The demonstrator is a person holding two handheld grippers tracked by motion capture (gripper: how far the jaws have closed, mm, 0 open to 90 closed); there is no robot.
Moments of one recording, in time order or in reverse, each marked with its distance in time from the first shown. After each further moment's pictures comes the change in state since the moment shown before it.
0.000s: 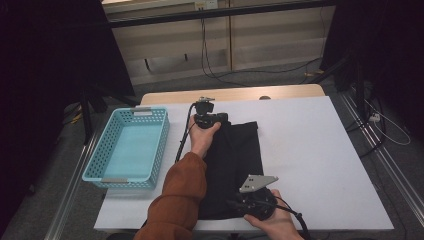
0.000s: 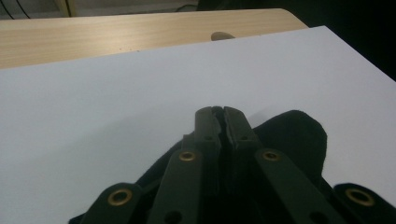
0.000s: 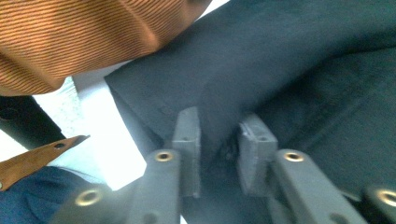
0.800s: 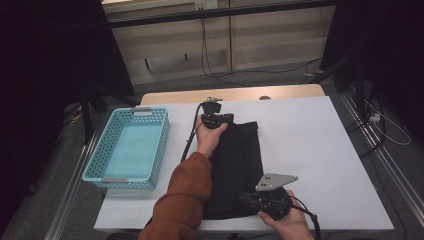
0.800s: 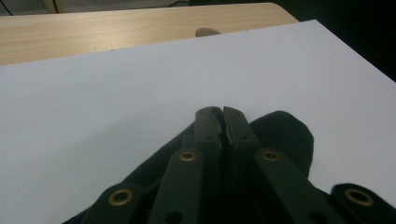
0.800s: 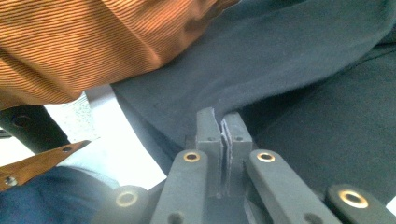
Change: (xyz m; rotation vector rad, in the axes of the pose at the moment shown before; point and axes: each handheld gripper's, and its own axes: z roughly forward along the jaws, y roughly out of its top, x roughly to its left) left arm -0.015 0.002 0.014 0.007 -0.014 0.015; right arm -0.010 -0.007 -0.033 -0.057 0.003 0.024
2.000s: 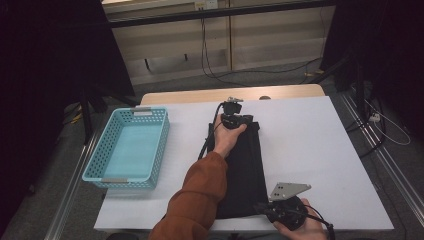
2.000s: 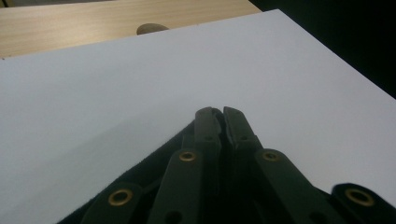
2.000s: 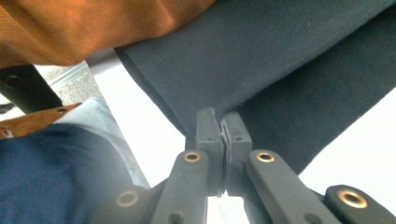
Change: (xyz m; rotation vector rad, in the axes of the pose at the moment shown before) left arm -0.041 0.003 0.040 0.032 -0.104 0.039; right arm -0.006 -0.029 -0.022 0.100 -0.025 0.001
